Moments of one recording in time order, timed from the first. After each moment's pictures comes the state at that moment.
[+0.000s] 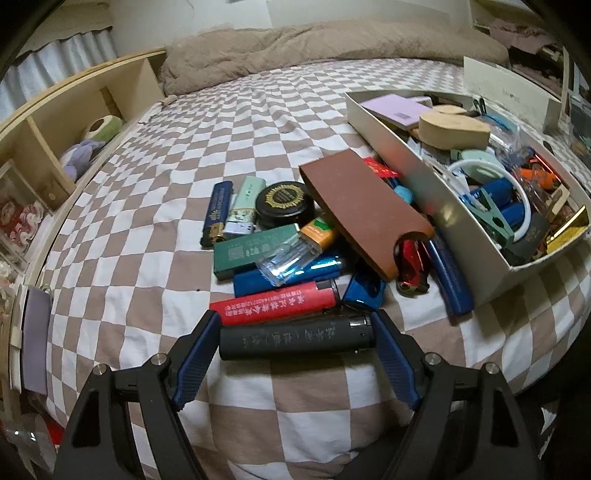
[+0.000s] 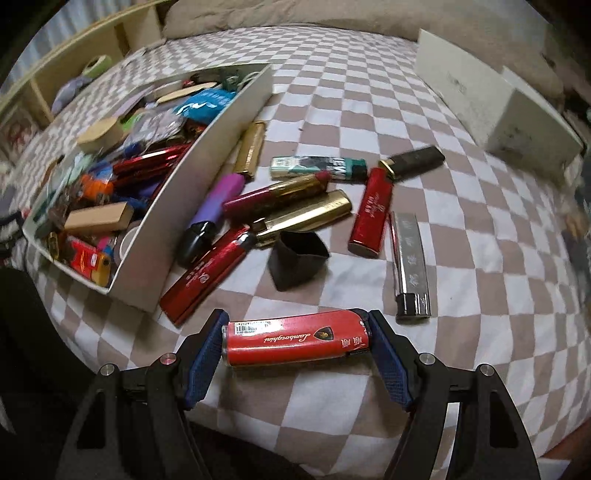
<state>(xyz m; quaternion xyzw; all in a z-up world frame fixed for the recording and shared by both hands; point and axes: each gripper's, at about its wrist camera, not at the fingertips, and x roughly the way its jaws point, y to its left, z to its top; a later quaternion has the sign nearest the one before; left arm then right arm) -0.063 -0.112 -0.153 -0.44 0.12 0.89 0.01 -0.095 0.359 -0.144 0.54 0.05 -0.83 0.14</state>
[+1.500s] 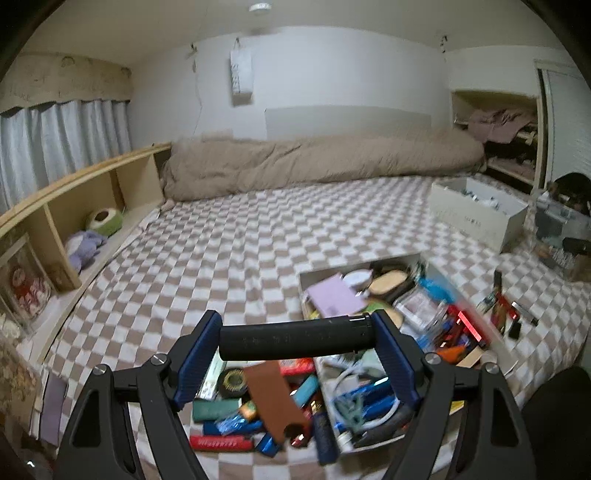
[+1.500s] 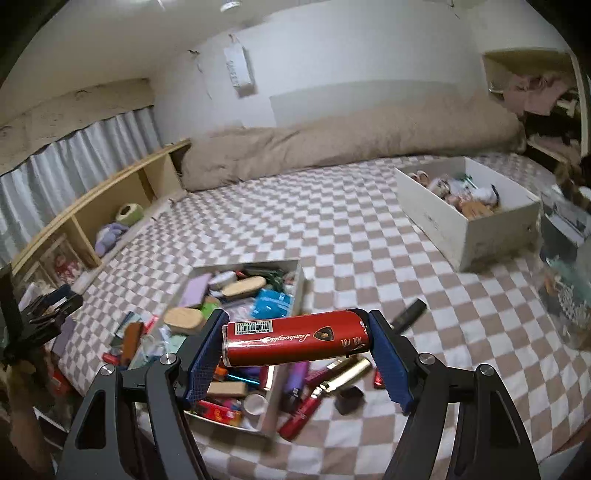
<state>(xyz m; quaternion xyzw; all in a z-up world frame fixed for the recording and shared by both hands) -0.063 -0.031 0.004 -0.26 0.06 0.96 0.06 -0.066 0.350 0.015 0.32 -0.08 -0.93 0.16</state>
